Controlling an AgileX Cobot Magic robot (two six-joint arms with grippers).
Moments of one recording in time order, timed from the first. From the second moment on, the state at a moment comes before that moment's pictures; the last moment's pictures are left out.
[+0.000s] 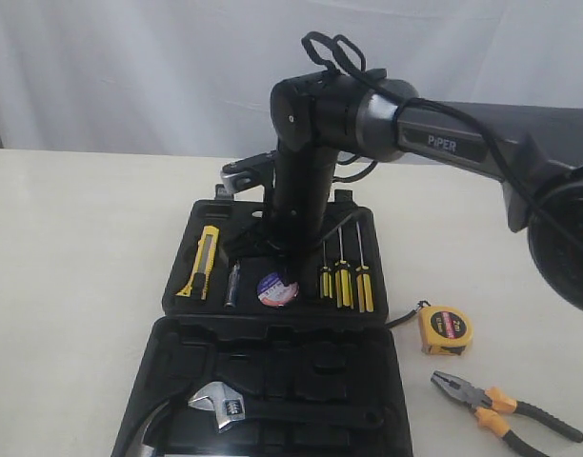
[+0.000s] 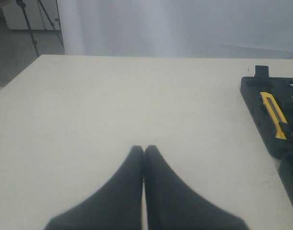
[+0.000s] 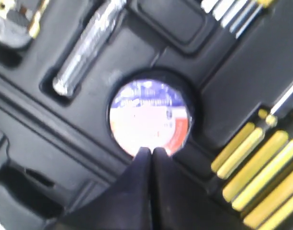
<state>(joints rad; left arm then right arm) 0.07 0.00 0.00 0.00 0.35 0.01 0.21 2.26 -1.90 0.04 1.15 0.03</state>
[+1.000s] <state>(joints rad) 0.07 0.00 0.00 0.00 0.35 0.01 0.20 2.29 -1.90 0.01 1.05 0.04</state>
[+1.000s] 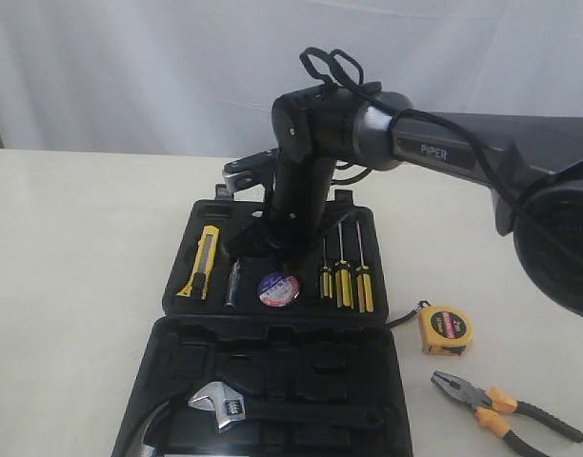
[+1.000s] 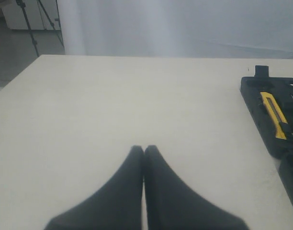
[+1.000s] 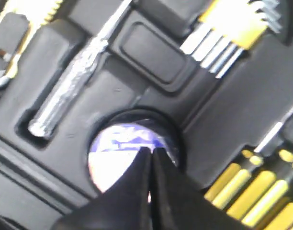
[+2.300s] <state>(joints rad) 0.07 0.00 0.00 0.00 0.35 0.01 0.17 2.35 -1.90 0.19 1.13 -0.07</state>
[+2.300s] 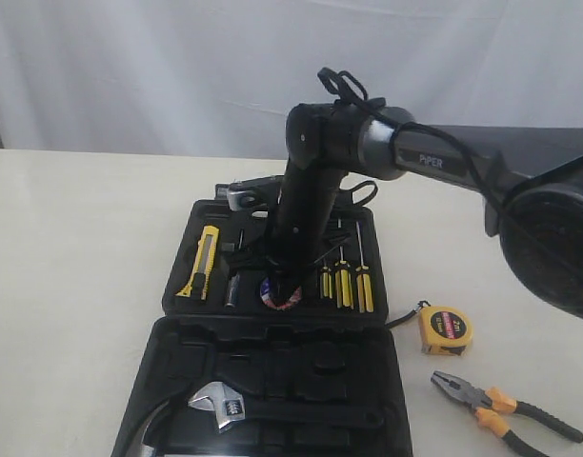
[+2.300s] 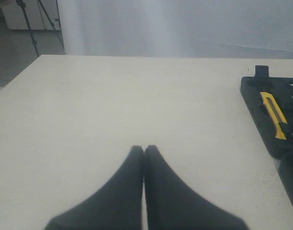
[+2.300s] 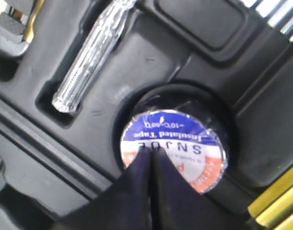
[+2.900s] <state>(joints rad) 0.07 0.00 0.00 0.00 0.35 0.01 0.17 2.25 -1.97 0.18 1.16 -0.08</state>
